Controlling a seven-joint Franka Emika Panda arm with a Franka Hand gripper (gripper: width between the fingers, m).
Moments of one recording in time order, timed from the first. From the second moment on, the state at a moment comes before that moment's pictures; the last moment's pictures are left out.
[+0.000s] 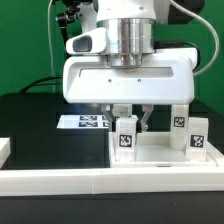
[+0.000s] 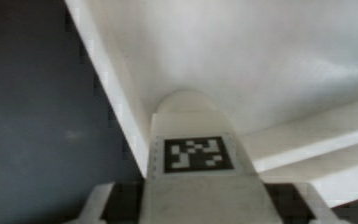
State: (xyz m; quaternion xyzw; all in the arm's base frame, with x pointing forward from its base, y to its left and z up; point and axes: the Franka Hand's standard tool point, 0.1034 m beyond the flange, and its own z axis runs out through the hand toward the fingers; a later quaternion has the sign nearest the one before) arm 0.606 0.001 0.071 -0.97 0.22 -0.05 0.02
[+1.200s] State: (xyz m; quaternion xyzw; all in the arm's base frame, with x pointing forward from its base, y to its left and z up) arm 0.607 0.002 0.074 -0.99 0.15 -0.05 0.01
